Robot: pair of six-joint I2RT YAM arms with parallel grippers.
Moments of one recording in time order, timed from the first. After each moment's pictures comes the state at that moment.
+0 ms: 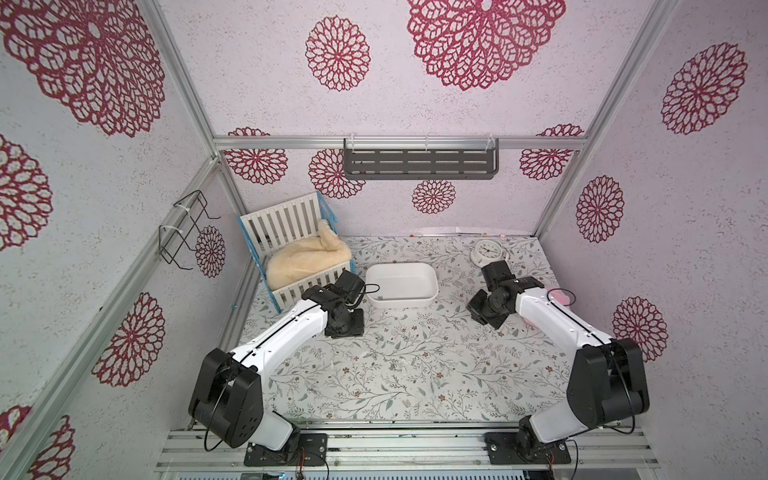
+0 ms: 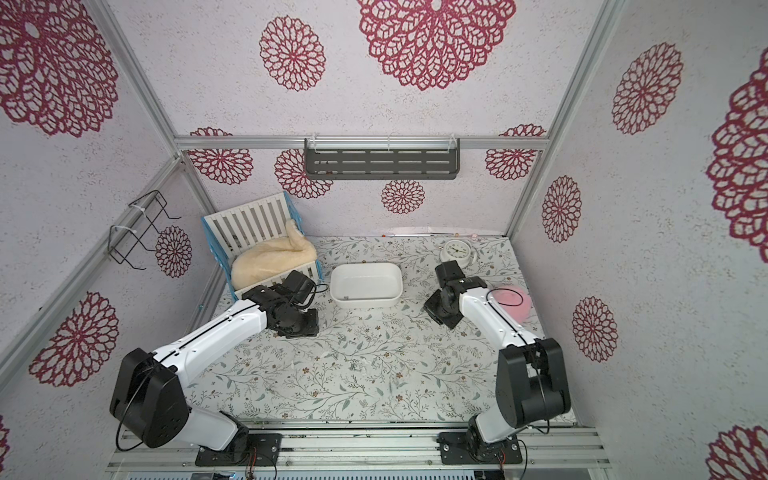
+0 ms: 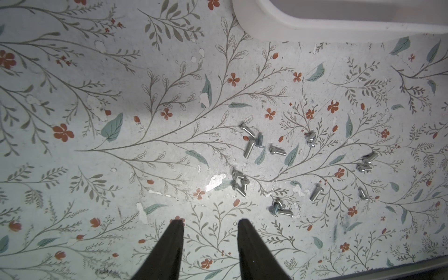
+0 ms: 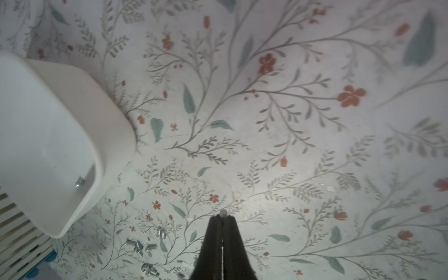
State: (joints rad) left arm -0.50 1.49 1.15 -0.91 0.00 -0.55; right arm 0.26 1.58 1.22 -0.85 -0.09 0.96
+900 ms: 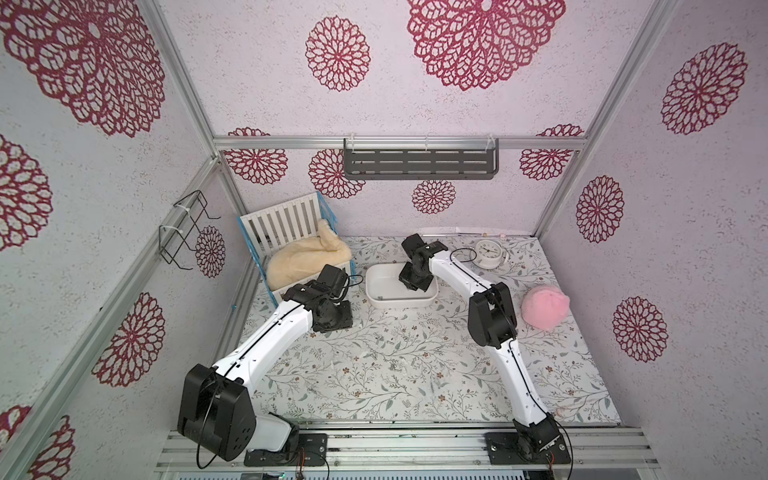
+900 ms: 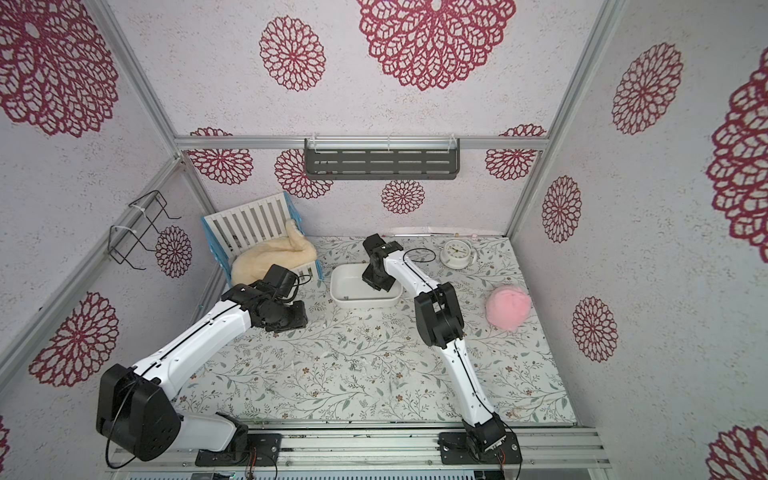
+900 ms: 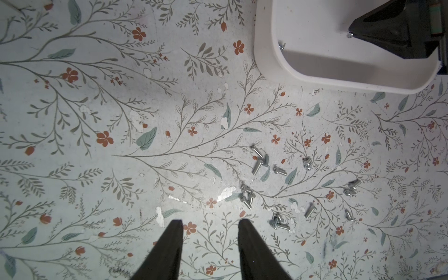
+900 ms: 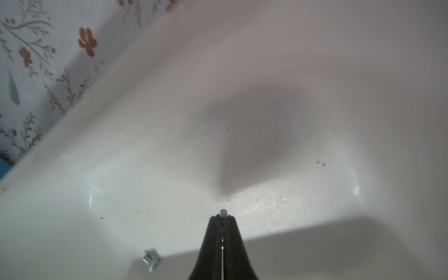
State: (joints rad) left arm -0.40 1.42 1.15 -0.91 0.00 -0.56; right arm 0.48 2.52 2.32 -1.04 -0.05 0.96
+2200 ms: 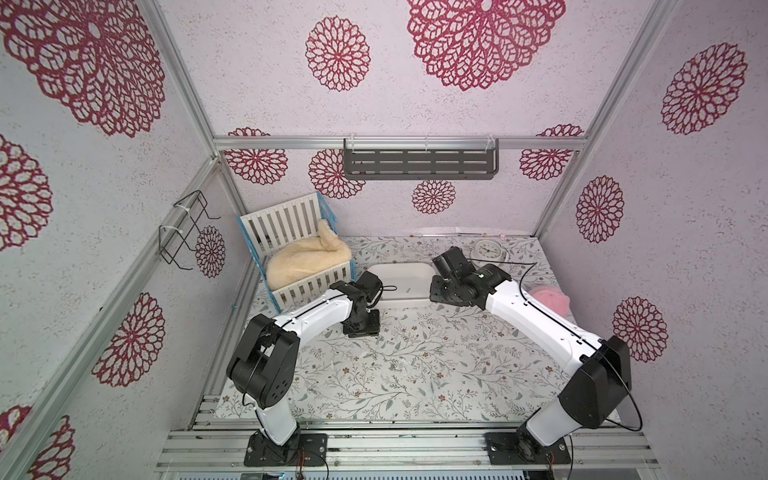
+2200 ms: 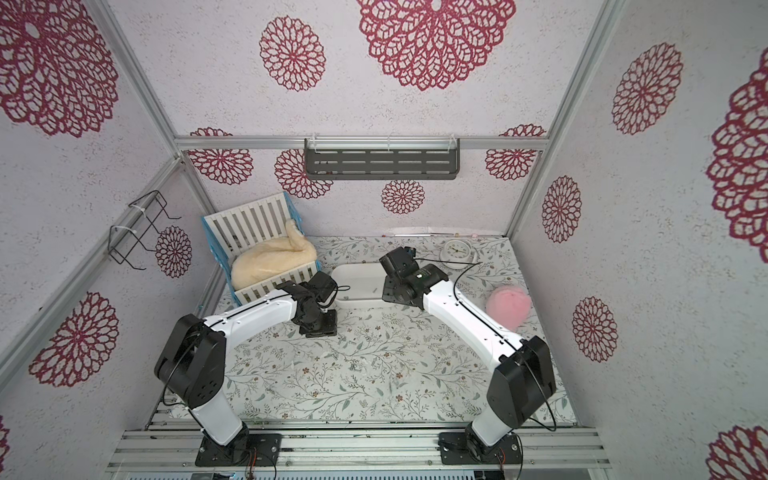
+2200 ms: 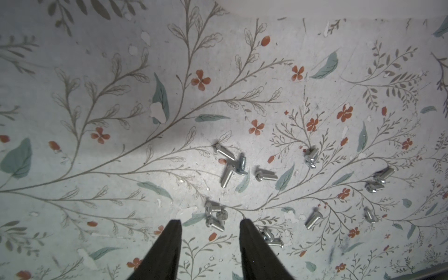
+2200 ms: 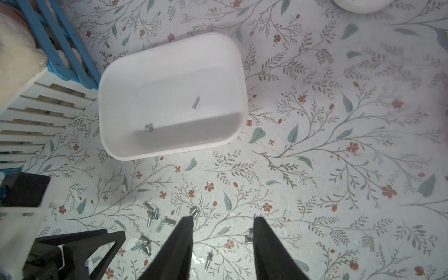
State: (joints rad) left arm -0.57 1.76 1.23 -0.84 0.09 -0.59; right arm 0.59 1.56 1.43 -0.88 0.21 0.68
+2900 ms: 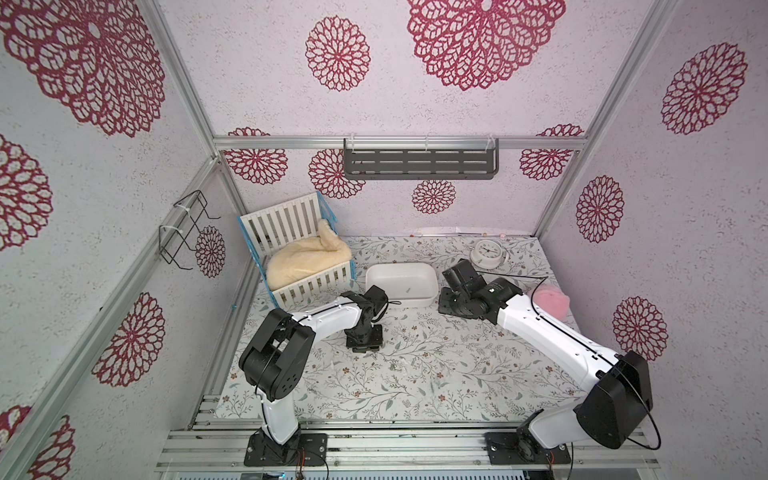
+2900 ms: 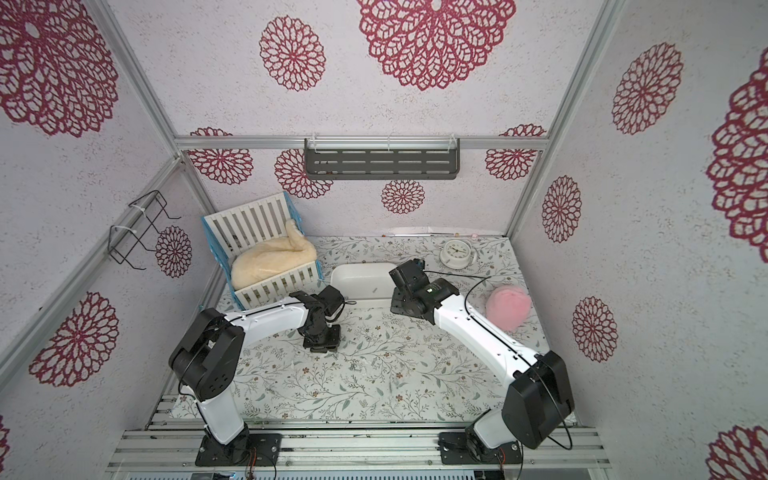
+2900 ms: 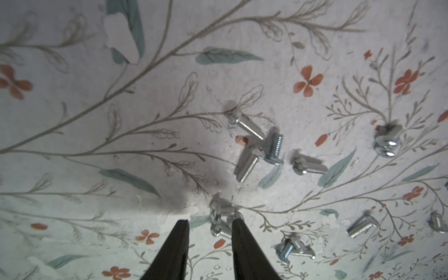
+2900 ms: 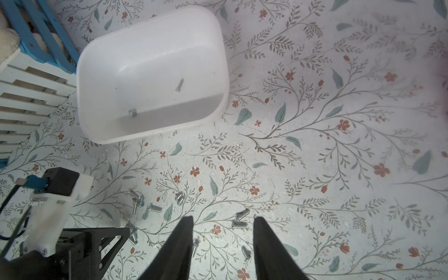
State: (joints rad) left arm -0.61 1.84 1.17 -0.83 0.11 -0.63; right arm 0.58 1.47 1.29 -0.84 0.19 0.69
